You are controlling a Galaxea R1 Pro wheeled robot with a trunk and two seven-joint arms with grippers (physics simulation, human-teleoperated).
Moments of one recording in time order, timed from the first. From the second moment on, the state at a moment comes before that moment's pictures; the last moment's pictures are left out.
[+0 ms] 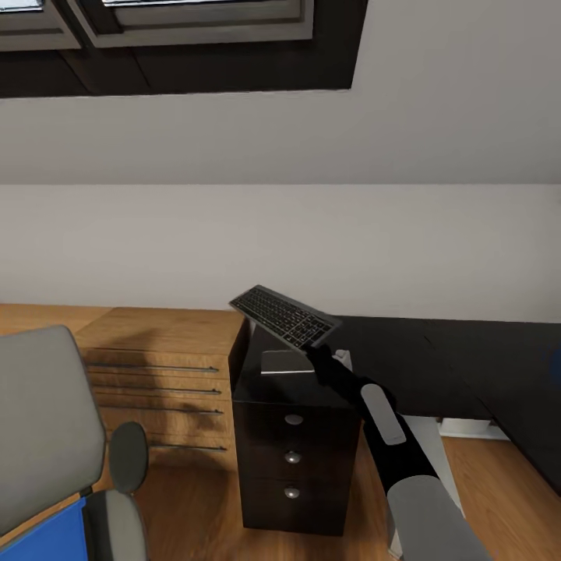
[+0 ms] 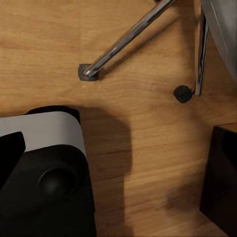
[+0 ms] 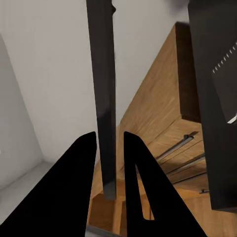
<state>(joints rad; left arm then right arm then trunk) 0.40 -0.08 0.75 -0.96 0.98 0.39 -0.05 -0.64 0.17 -0.06 -0.98 -1.12 0.52 0.05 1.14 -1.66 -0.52</state>
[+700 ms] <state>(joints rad) 0.40 -0.09 0.75 -0.96 0.98 0.39 -0.05 -0.64 0.17 -0.06 -0.99 -1.12 0.52 0.05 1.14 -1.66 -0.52</state>
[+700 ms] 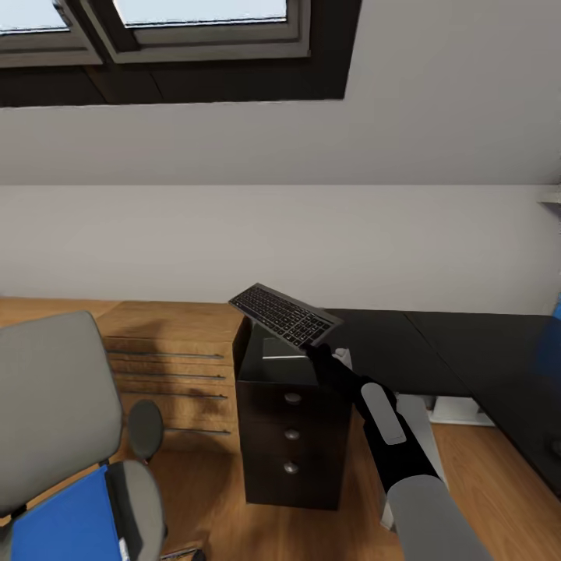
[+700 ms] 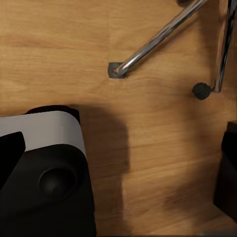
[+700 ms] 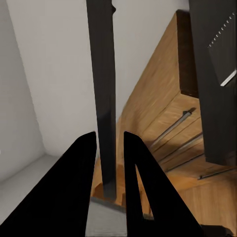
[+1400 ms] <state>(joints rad) 0.31 -0.07 0.53 -0.96 0.82 0.39 -0.06 -0.64 0.17 -0.06 -1.03 -1.12 0.59 0.05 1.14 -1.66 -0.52</state>
